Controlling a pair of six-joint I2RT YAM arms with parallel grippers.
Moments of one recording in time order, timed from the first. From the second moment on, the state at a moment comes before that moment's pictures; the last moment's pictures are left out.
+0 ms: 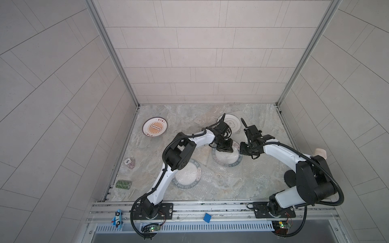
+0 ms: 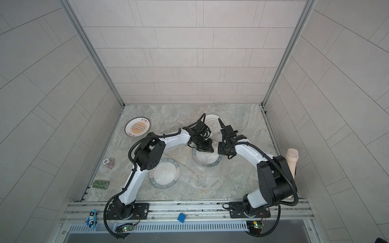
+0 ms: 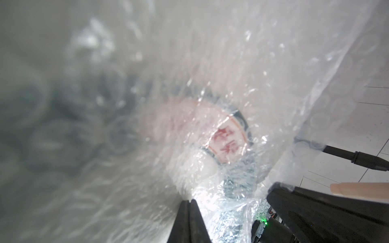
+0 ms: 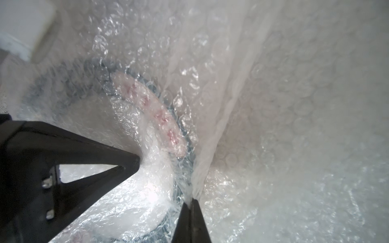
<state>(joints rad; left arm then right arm) -0.75 2.34 1.75 -0.50 0.59 -0.63 0.27 1.47 0.90 -0.62 -0.05 0.45</state>
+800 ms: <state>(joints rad) -0.73 2.31 1.66 -0.40 0.62 -0.67 0.33 1.45 0.92 -0.68 -0.01 0.49</state>
